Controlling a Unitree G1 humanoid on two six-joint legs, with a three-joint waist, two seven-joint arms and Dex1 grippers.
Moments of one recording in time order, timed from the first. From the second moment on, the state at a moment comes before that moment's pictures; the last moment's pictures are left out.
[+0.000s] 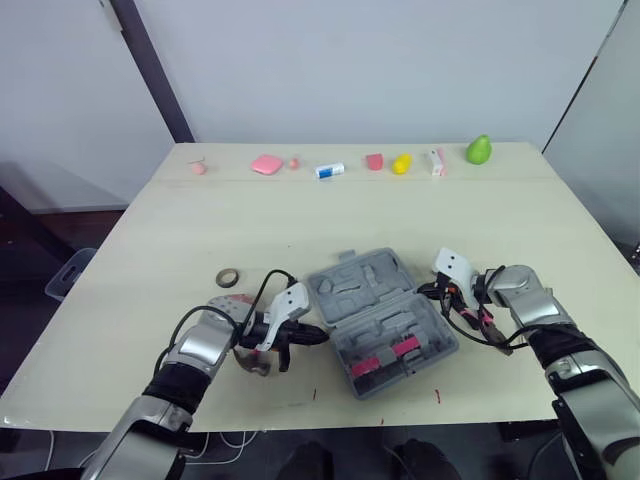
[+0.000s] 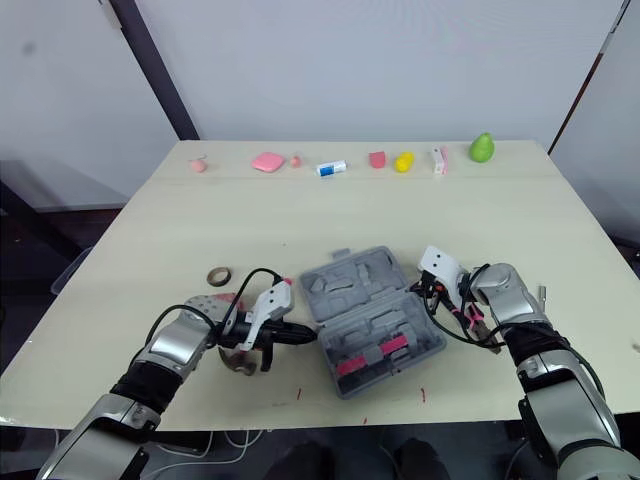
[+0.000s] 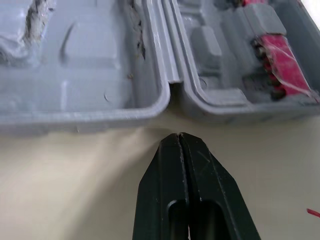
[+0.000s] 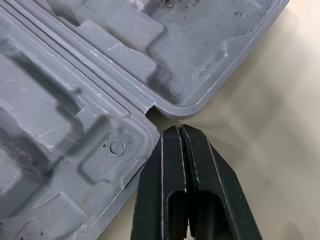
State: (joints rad) left arm -0.47 0.58 -0.28 0.37 -0.12 0.26 -1.24; right arm -0.71 -0.48 0.24 0.66 -0.06 0.12 1.04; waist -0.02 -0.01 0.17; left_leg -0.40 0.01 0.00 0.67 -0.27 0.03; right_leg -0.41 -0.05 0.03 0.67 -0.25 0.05
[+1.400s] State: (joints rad) left arm -0.47 0.61 -0.31 0.38 -0.08 0.25 -1.37; right arm -0.34 -0.63 0.23 0.02 0.10 0.59 1.21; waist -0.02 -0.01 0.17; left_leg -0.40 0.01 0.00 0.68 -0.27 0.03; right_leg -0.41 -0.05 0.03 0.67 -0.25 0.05
